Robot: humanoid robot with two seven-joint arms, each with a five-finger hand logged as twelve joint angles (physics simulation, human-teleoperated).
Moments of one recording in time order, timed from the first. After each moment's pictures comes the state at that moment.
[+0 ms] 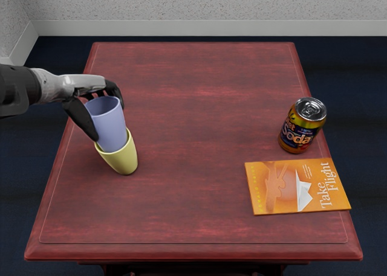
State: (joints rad) left arm -1.20 0.93 -0.34 -1.75 0.81 -0.34 0.61; right arm 0.02 0.00 0.23 0.28 0.15 0.22 0.01
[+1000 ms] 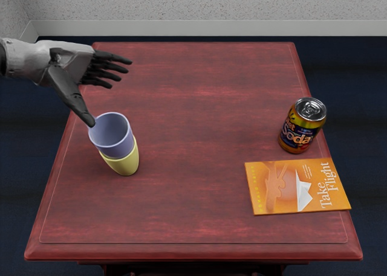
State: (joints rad) left arm -1.20 0.99 -0.48 -1.55 0.13 -0.44 0.61; right arm 0.02 0.00 0.23 0.28 0.15 0.22 0.01
